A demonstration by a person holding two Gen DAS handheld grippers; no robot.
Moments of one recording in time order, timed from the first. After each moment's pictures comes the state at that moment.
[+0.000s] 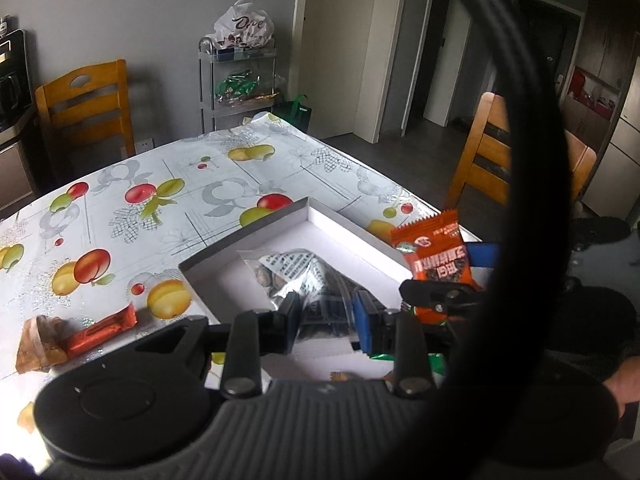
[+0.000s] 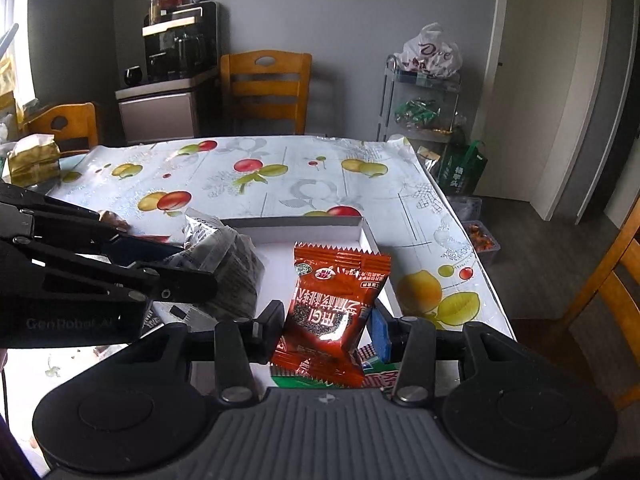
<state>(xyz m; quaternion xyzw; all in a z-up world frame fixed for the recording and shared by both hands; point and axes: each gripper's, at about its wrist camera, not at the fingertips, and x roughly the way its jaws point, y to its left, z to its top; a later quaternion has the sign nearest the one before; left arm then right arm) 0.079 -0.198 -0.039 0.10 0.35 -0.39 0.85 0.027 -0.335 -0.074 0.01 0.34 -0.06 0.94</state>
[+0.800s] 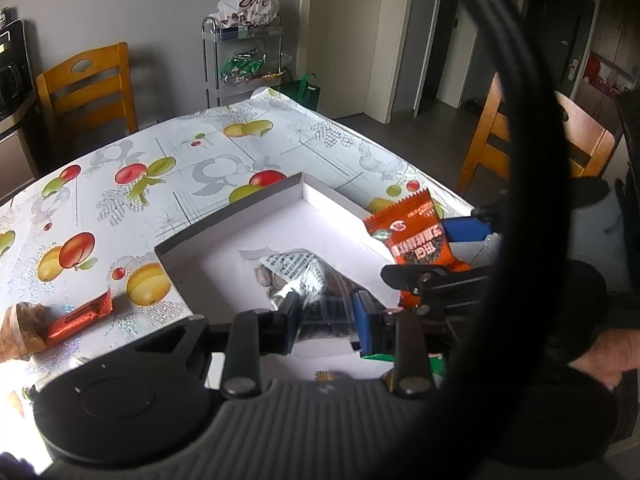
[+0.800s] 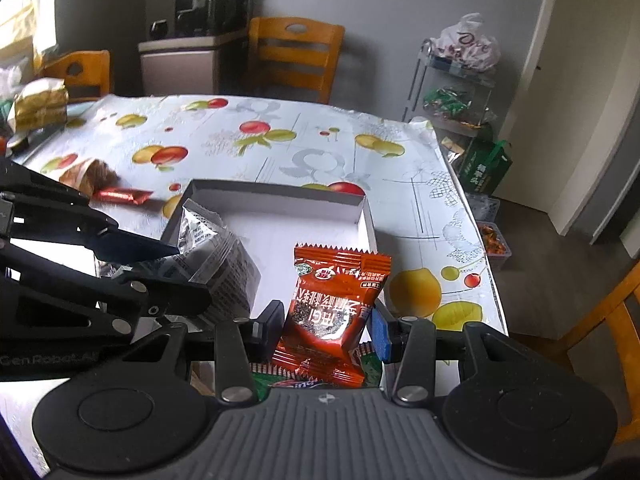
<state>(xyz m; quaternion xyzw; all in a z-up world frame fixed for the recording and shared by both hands) 0.083 -0.231 -0.067 0.11 0.37 -0.37 0.84 0.063 -0.358 -0.103 -0.05 0.38 -0.02 0.93</state>
